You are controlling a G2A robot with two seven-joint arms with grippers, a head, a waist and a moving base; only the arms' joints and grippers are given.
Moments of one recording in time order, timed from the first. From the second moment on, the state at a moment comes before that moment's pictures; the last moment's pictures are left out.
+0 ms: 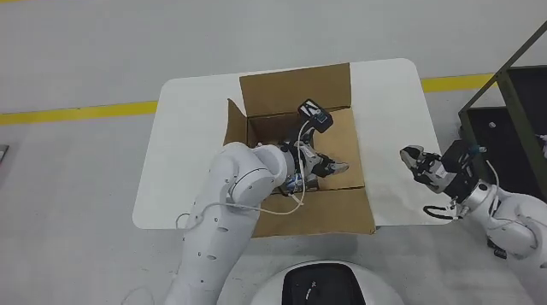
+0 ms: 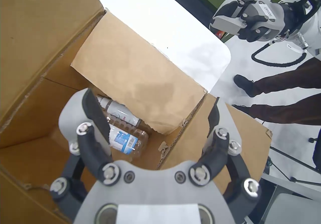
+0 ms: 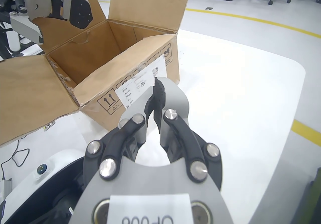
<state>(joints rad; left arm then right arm) 0.83 -1.46 -1.08 -1.68 0.95 -0.35 -1.15 -1.44 -0.98 1.52 -1.59 -0.95 -0.67 -0.04</state>
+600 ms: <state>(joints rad) 0.75 -1.49 -1.09 -1.33 0.59 -0.14 -0.97 -1.42 -0.99 1.49 -1.56 -0.98 -0.67 -0.03</state>
